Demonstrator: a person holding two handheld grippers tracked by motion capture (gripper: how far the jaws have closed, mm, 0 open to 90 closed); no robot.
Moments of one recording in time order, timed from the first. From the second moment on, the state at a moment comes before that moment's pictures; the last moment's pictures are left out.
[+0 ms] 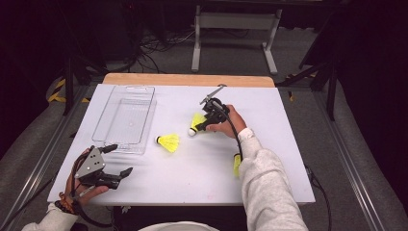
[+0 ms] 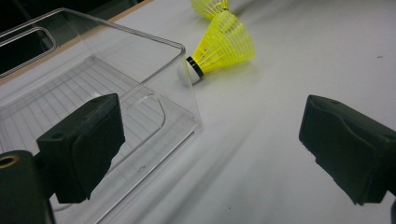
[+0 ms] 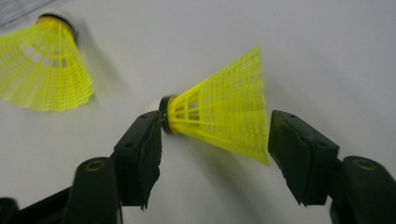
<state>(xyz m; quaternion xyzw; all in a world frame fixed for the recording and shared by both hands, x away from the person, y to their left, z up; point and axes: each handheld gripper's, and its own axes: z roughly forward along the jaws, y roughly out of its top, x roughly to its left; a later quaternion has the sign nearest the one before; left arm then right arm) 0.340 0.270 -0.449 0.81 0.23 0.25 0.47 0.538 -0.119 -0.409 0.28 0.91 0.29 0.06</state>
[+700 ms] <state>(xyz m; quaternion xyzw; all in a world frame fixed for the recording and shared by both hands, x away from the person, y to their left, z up) 0.339 0.268 -0.449 0.81 0.23 0.25 0.47 0.473 -0.123 -0.385 0.16 0.93 0.32 0.08</state>
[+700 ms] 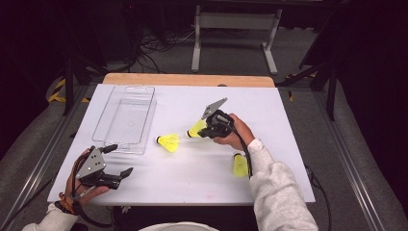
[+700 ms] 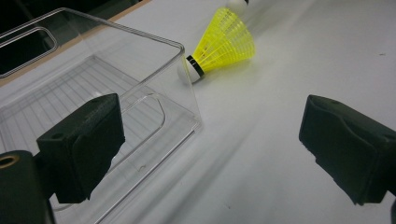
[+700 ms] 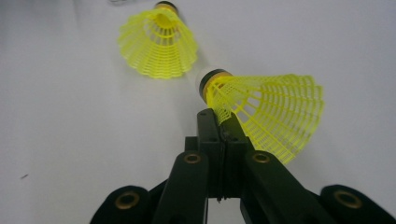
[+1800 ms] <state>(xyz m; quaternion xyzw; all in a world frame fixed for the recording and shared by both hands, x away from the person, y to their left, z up) 0.339 0.269 -0.449 0.82 0.23 0.25 0.47 0.465 -0.058 -0.408 0.15 0.93 0.33 0.10</state>
